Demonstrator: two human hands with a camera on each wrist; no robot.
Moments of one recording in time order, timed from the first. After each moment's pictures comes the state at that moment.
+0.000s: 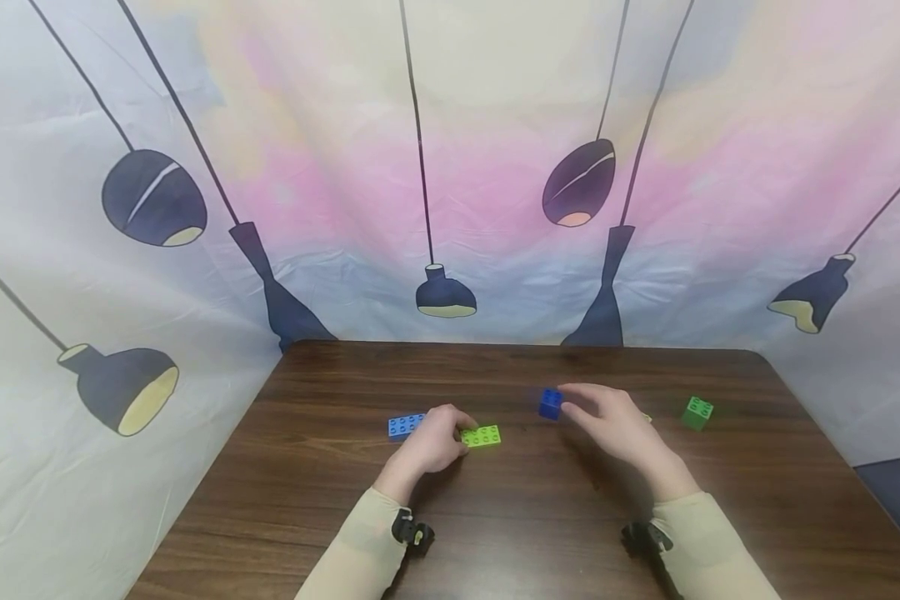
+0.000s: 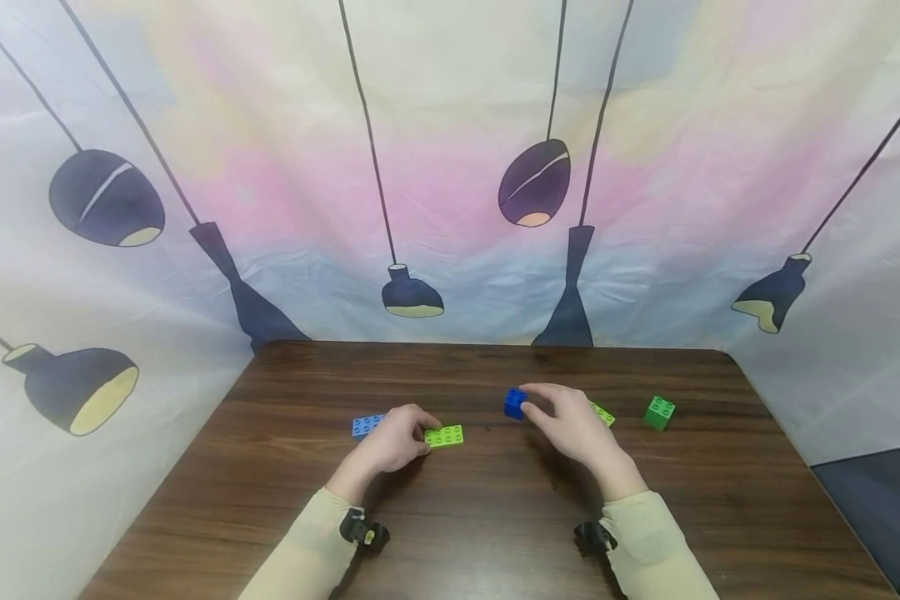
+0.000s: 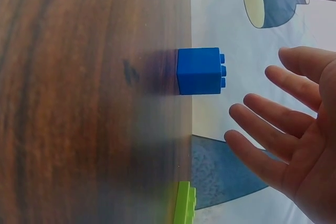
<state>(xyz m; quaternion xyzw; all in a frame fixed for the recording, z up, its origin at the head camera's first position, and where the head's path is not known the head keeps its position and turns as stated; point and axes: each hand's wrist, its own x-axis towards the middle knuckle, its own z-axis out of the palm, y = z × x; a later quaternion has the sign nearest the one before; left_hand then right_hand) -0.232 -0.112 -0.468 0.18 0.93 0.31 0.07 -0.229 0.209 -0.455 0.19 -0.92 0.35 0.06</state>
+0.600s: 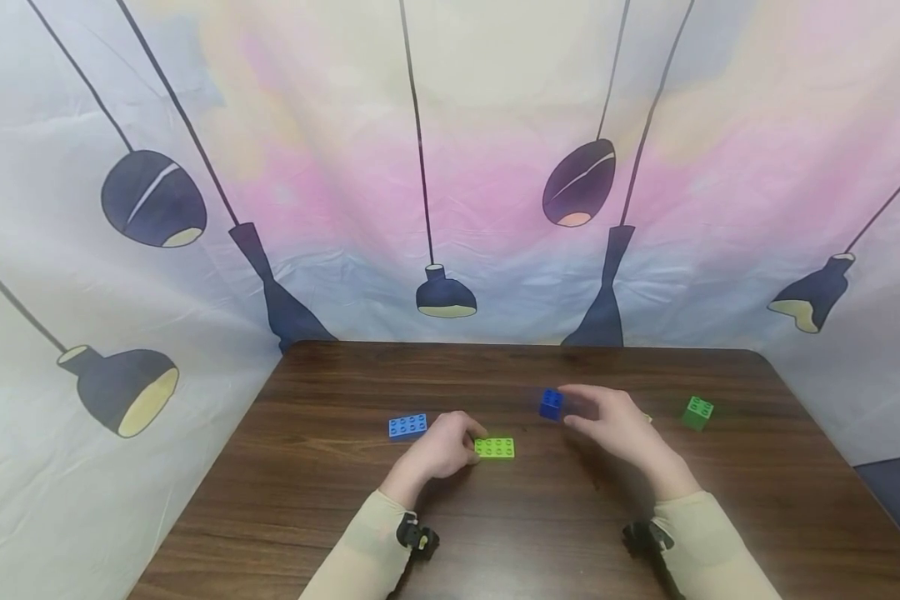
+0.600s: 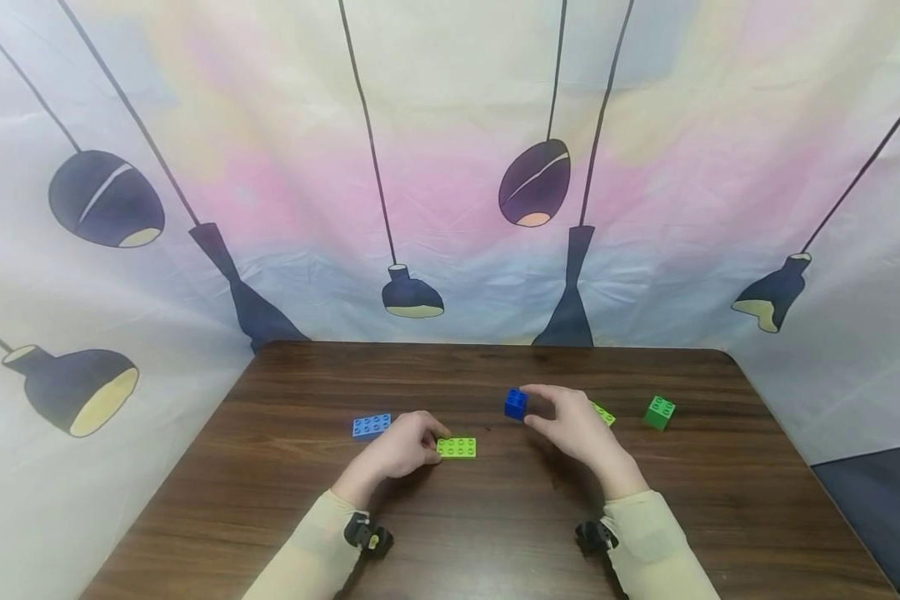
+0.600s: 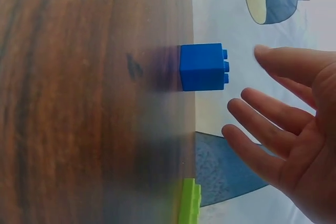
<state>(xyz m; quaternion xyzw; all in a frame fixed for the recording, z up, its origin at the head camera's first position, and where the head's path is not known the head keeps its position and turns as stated) -0.229 -0.103 -0.472 0.21 0.92 0.33 0.10 -0.233 0.210 -0.460 0.19 -0.91 0.36 0.04</state>
